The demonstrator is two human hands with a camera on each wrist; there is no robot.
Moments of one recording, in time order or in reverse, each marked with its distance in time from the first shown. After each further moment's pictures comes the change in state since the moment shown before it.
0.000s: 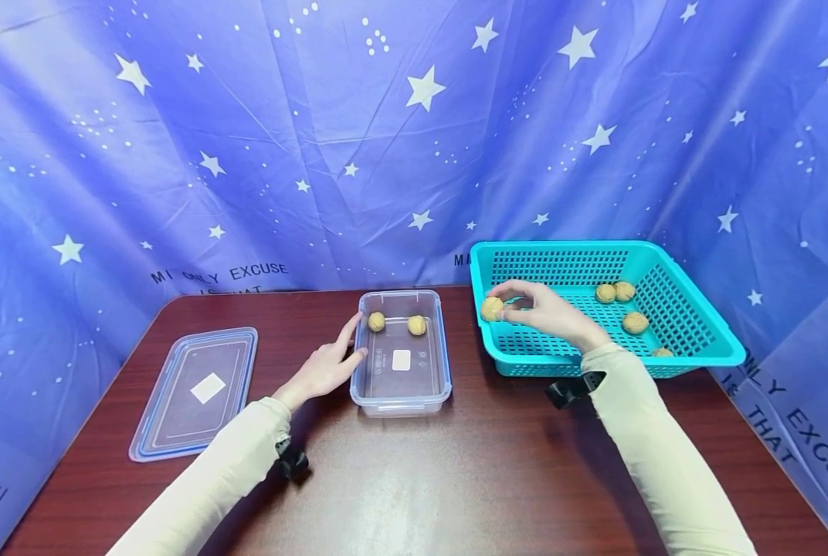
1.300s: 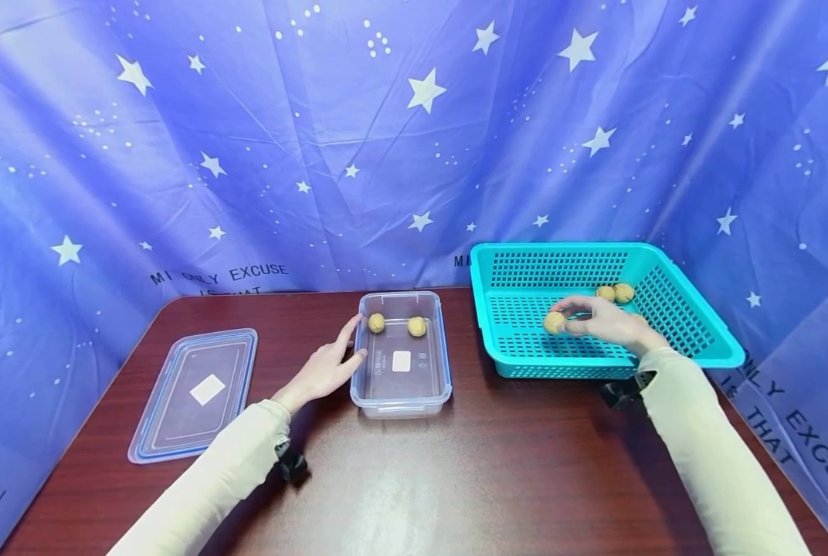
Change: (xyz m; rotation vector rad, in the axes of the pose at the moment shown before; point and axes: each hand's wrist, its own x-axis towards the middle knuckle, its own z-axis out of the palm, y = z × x) left_hand -0.001 -0.002 0.001 -0.017 0.045 0.049; right_hand -0.039 0.069 -0.054 -0.101 -0.035 0.130
